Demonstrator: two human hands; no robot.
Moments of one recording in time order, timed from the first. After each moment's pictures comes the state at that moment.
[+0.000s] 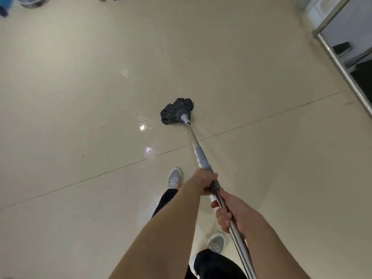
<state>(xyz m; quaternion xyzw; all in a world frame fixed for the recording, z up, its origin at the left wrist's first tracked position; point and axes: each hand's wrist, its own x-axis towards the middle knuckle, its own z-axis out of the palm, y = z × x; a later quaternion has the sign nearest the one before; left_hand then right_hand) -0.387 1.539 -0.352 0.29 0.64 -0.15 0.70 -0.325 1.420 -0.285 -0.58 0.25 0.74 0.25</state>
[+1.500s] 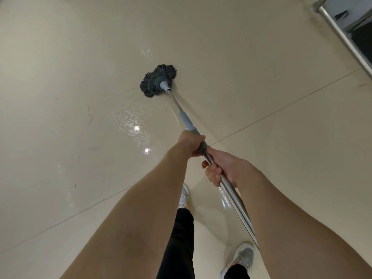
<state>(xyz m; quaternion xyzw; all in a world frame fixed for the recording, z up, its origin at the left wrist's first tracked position) -0.297 1.781 -0.397 0.41 0.64 -0.12 0.63 -0.234 1.665 -0.359 -0.53 0.21 0.78 0.25</state>
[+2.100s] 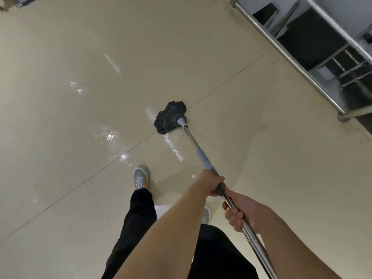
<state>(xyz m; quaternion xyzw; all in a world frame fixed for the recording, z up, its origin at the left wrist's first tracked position) -0.260 1.335 -0.358 0.43 0.54 -0.30 0.65 -0.217 1.207 -0.276 -0.52 0.35 0.72 0.27</state>
